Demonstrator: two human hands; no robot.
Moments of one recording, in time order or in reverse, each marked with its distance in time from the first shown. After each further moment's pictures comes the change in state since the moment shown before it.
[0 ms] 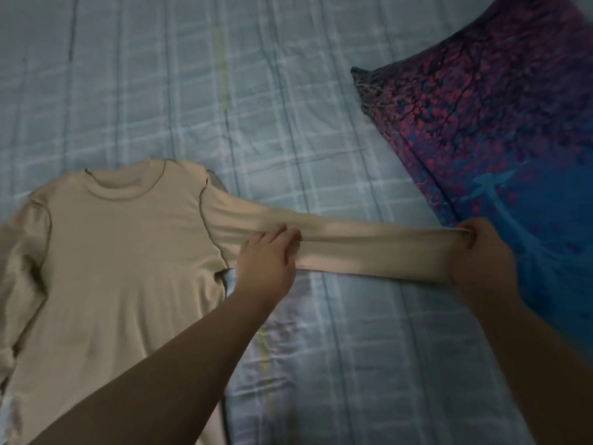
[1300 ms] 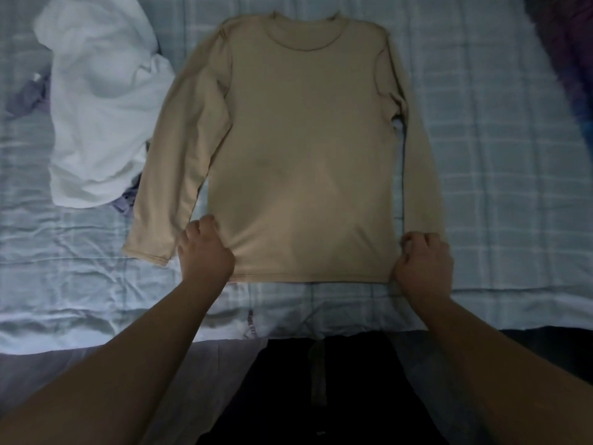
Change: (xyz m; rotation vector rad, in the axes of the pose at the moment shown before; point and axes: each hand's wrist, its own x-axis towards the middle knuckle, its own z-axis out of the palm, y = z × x) left_hand -0.379 -0.374 -0.089 -0.098 0.004 -0.588; right_hand -0.443 -0.052 0.185 -0.456 -0.049 -0.394
